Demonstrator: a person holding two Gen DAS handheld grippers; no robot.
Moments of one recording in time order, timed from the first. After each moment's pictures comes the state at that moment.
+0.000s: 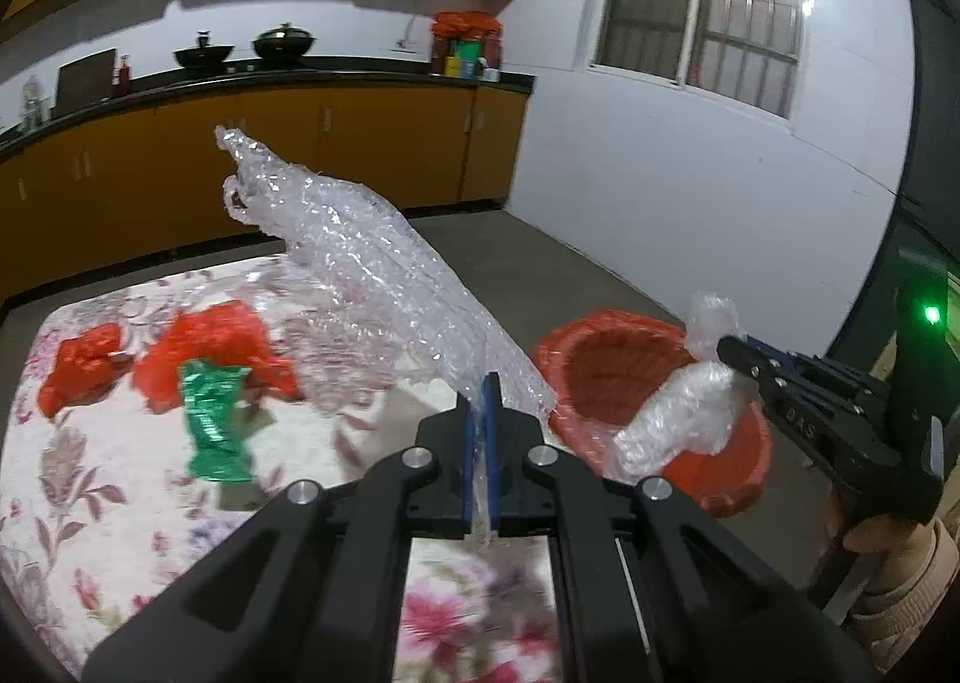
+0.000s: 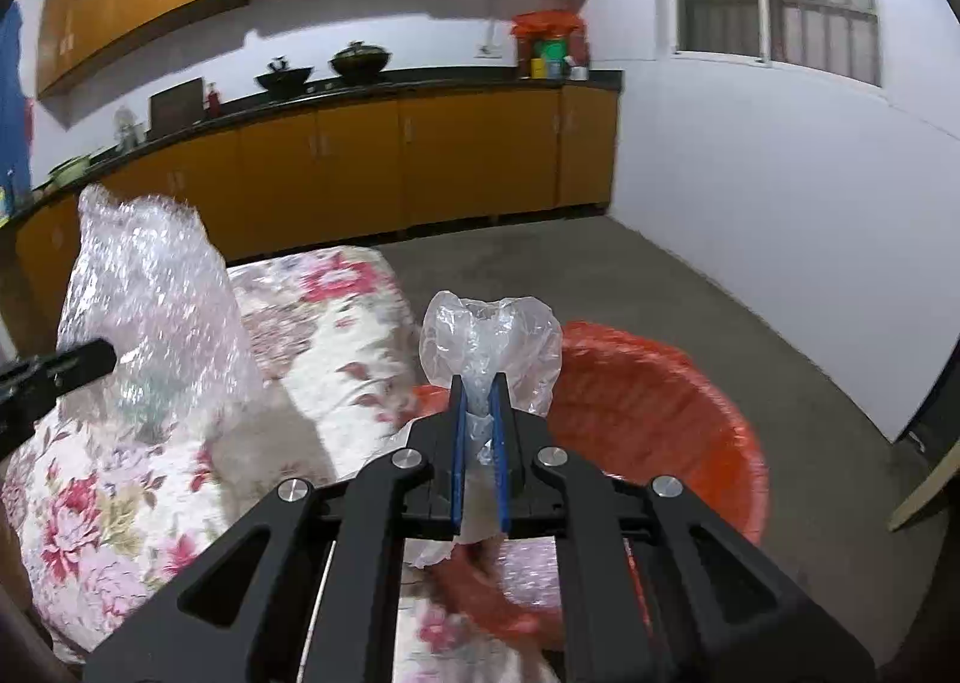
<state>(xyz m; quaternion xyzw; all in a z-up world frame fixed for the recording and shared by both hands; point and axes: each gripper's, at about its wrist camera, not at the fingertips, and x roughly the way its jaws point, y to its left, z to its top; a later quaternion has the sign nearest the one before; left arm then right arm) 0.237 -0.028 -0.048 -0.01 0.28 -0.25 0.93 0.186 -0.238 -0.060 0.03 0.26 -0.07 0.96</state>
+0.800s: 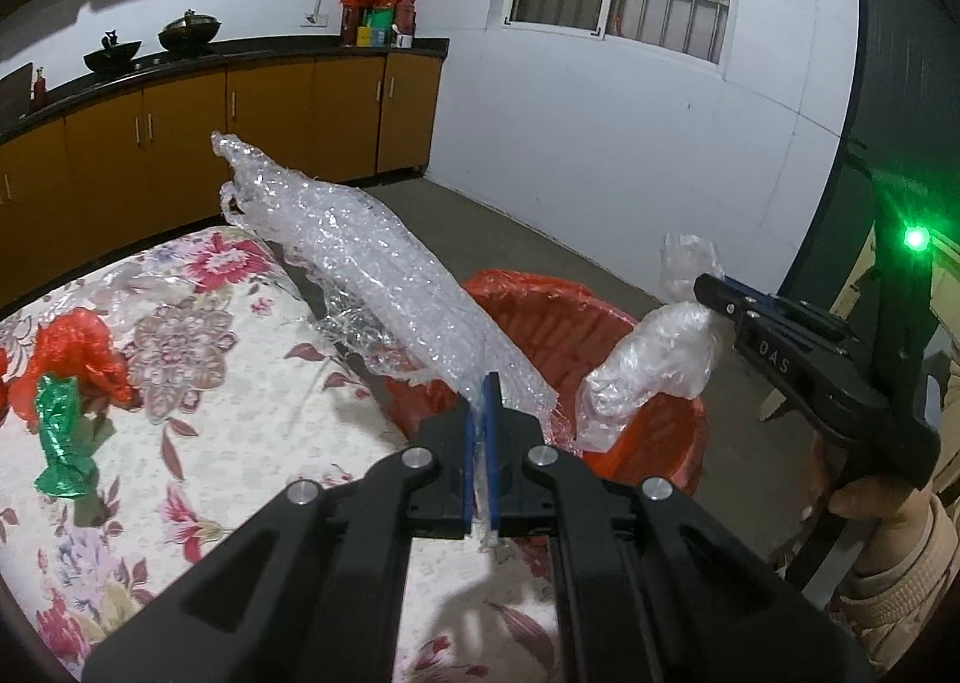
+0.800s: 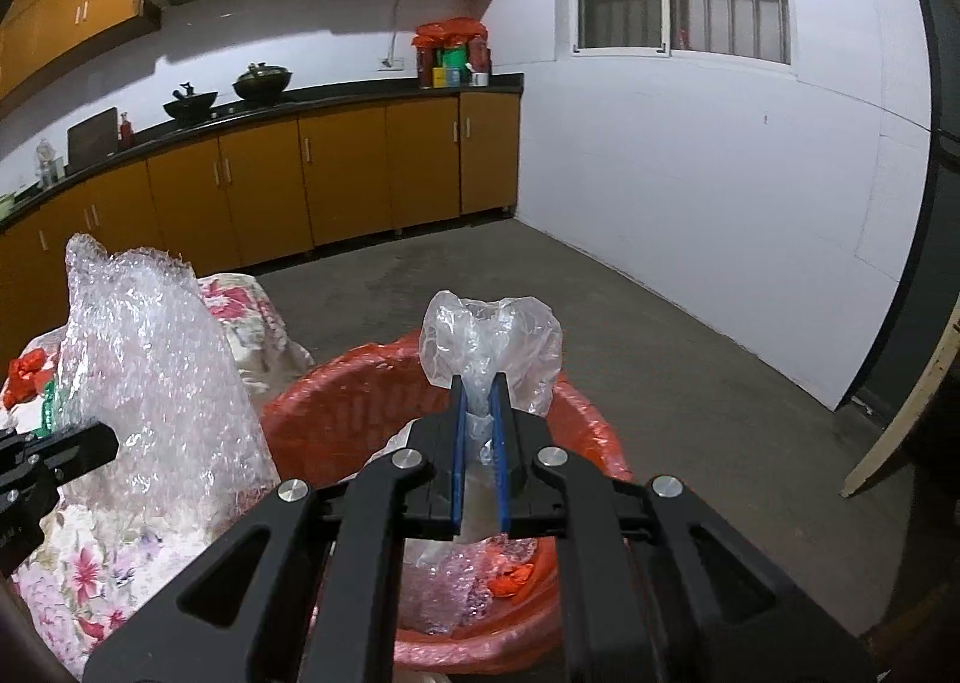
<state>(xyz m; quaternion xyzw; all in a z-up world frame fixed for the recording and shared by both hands) 0.242 -0.131 -0.078 0.02 0.31 -0.33 0.89 0.171 -0.317 -0.067 0.05 0.25 -0.17 0.95</state>
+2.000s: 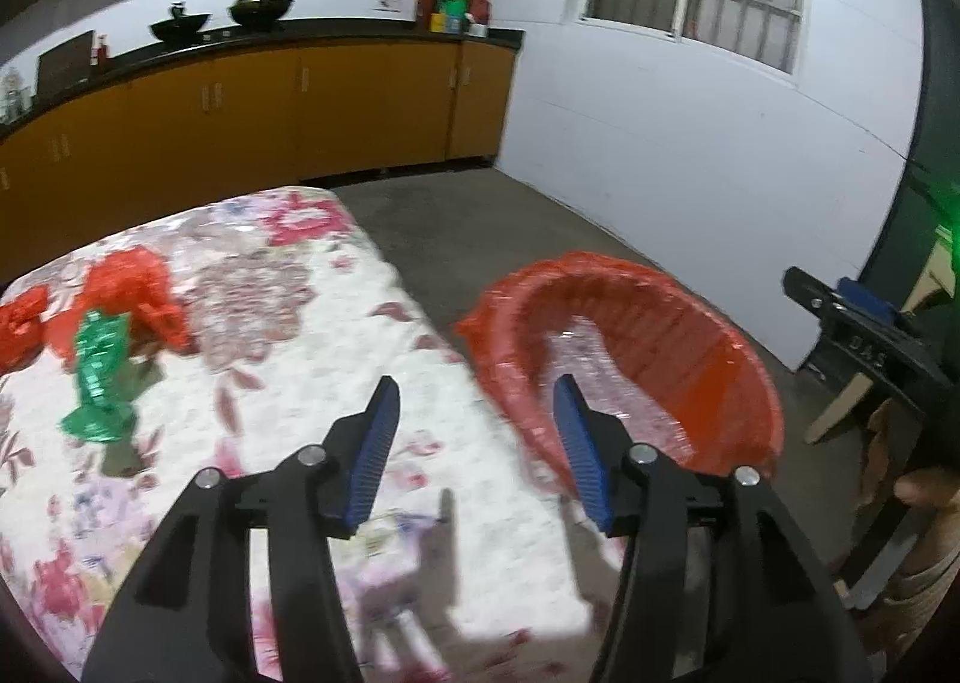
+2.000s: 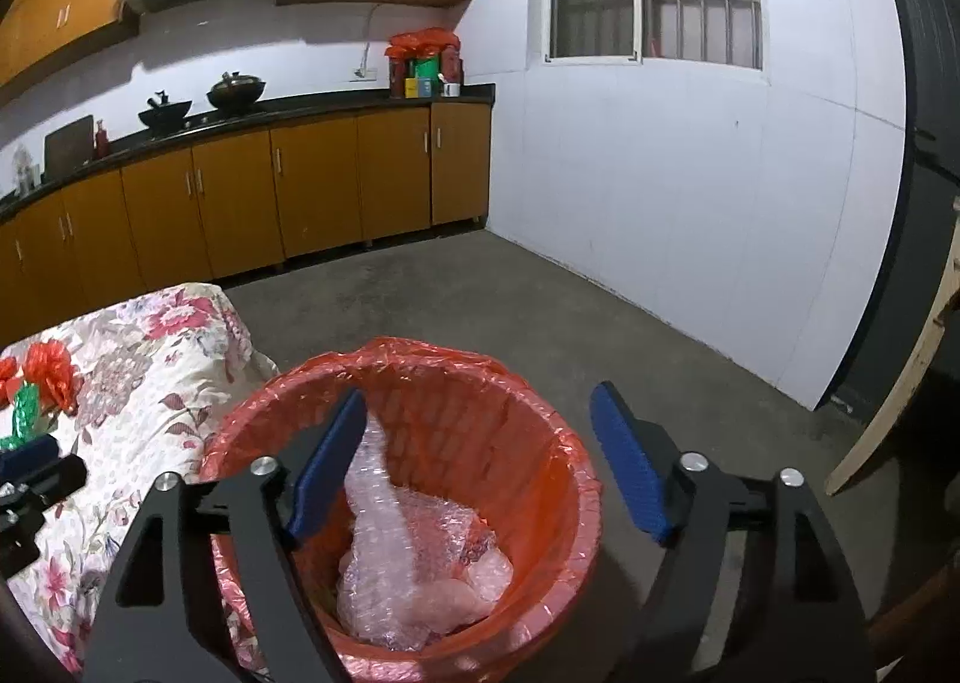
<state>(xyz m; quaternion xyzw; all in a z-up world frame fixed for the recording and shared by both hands) 0.257 -0.094 -0.105 0.01 0.32 -0.24 0.92 0.168 -0.319 -0.070 0.04 0.23 -0.20 0.95</state>
